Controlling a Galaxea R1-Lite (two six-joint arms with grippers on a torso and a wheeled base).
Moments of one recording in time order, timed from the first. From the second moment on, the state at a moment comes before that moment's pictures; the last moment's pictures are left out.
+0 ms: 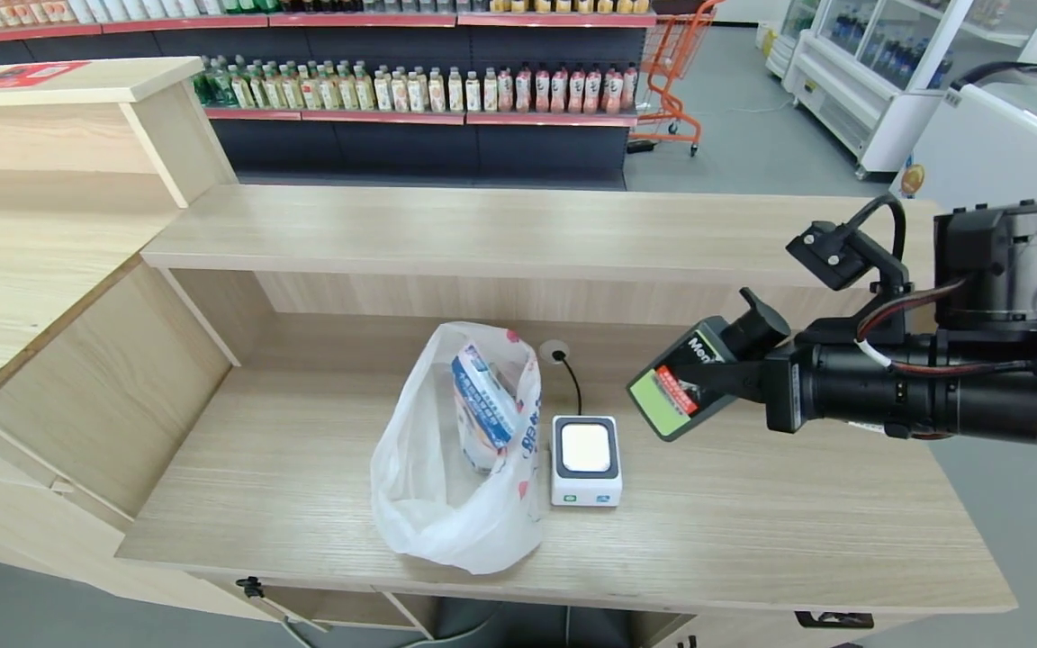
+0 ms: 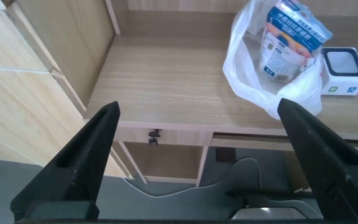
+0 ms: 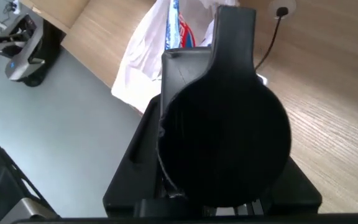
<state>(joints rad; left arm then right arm) 0.00 0.00 0.00 0.00 0.00 0.02 0.45 1.53 -0.90 -0.29 0.34 0.03</state>
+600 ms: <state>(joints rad) 0.00 0.00 0.00 0.00 0.00 0.01 0.49 1.70 -0.92 -0.38 0.34 0.09</state>
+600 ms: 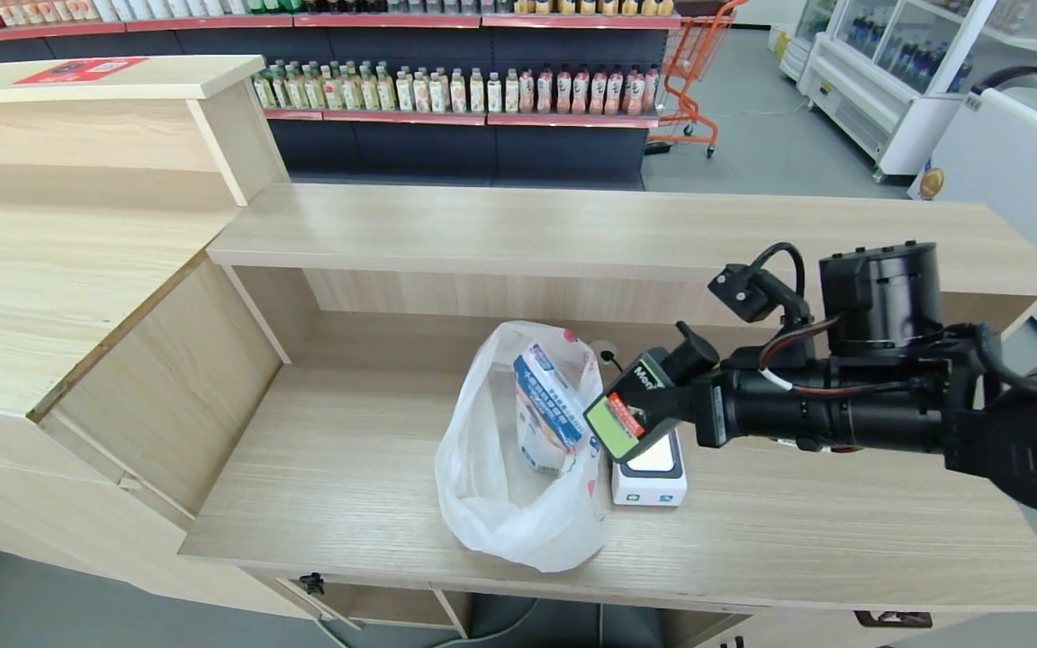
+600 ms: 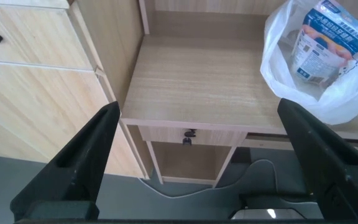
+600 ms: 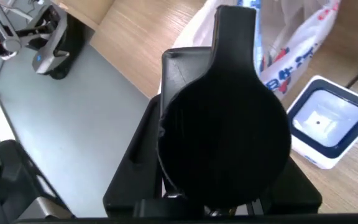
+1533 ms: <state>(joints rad) 0.00 0.00 0.00 0.00 0.00 0.01 0.66 2.21 -1.11 -0.65 0.09 -0.17</state>
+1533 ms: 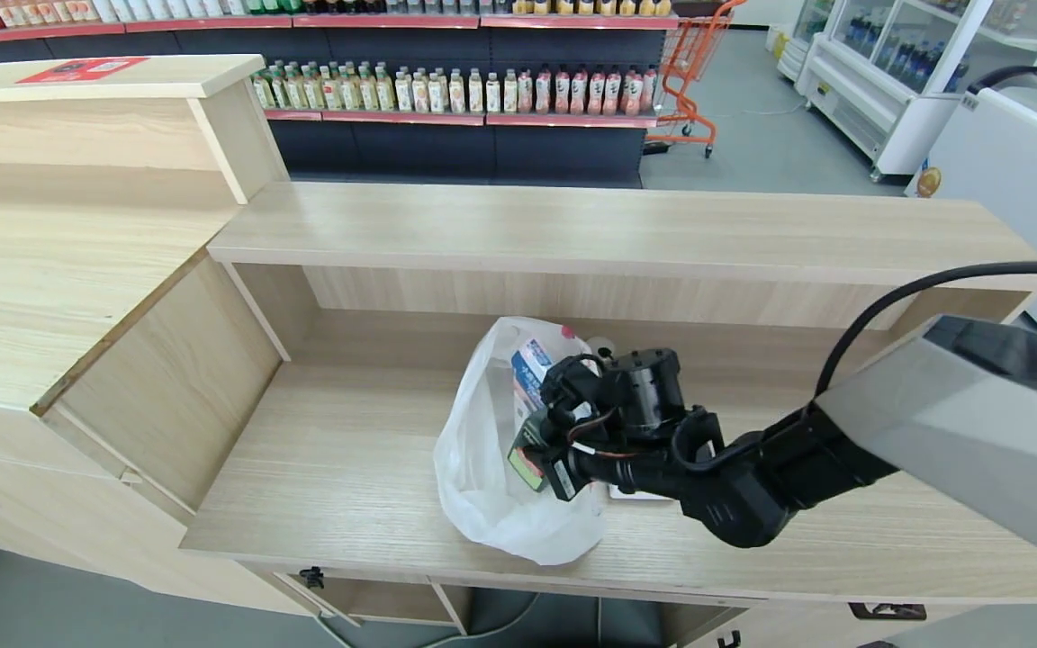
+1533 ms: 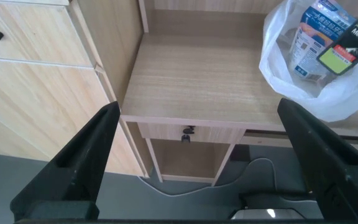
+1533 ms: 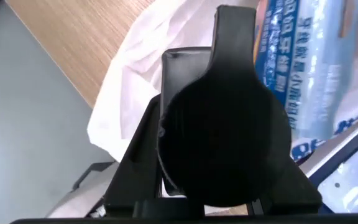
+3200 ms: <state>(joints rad) 0.00 0.00 0.00 0.00 0.00 0.01 0.53 1.78 -0.92 -0.49 0.20 0.15</state>
